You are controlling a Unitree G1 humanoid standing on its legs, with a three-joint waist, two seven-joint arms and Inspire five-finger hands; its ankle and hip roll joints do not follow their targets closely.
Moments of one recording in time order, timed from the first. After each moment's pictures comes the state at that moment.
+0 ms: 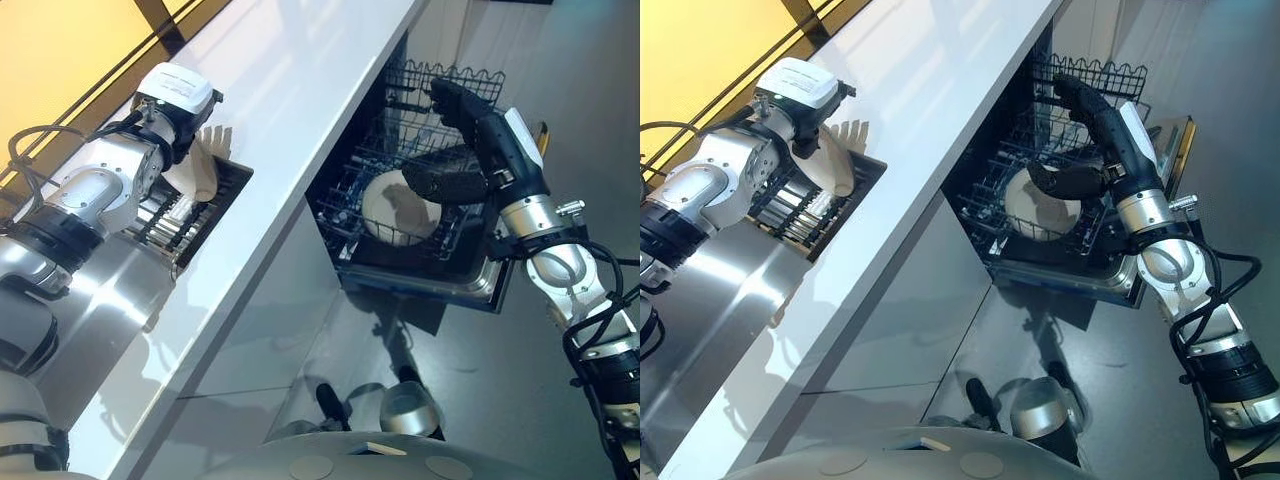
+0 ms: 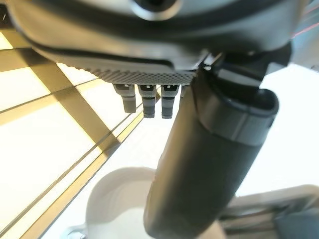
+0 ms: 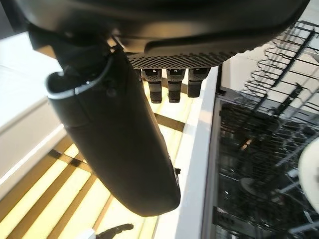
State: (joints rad) left arm -1.00 1.03 -0.87 0.38 0.62 0.22 -0.13; right arm -0.19 -0.85 0.13 -0.20 0.24 -0.06 -0.12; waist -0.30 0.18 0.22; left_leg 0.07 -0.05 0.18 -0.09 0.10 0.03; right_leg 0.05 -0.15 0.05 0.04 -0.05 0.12
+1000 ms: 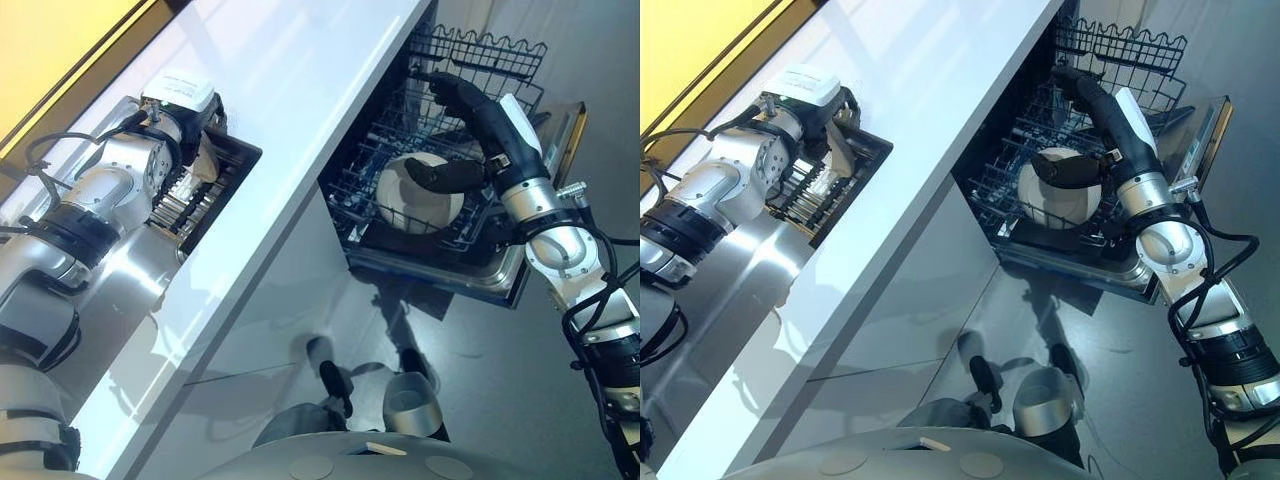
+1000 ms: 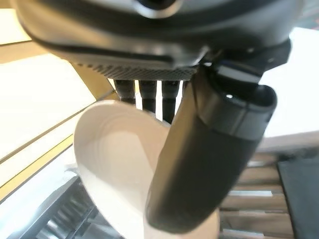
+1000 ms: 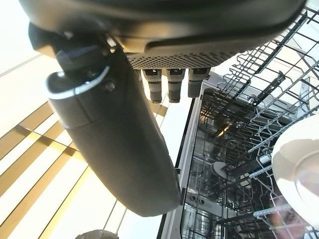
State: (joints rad) left arm -1.02 0.95 -0.82 0.42 0.57 0.25 -0.15; right arm -0.28 -0.85 0.15 -0.20 0.17 0.04 -0.11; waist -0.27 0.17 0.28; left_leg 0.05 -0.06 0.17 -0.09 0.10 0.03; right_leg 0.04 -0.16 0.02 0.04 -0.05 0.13
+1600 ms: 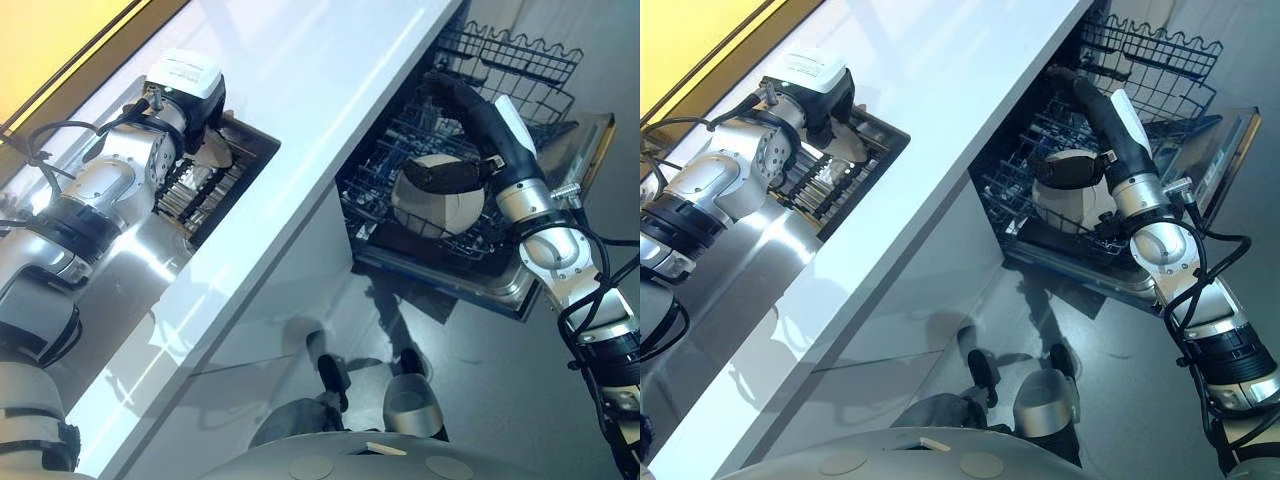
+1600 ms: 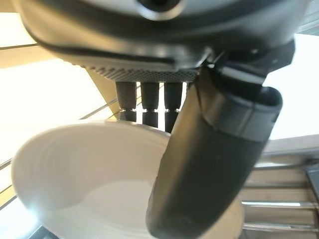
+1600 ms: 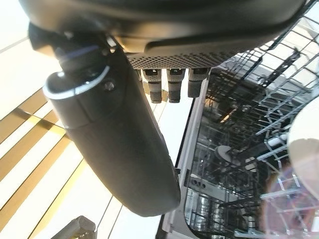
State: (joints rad) left arm -1.03 0.95 -0.82 0.38 0.58 0.24 -0.10; right arm -0.29 -0.85 0.17 -0.20 0.18 0.04 -0.15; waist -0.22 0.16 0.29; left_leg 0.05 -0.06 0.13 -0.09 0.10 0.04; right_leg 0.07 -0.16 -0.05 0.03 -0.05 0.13
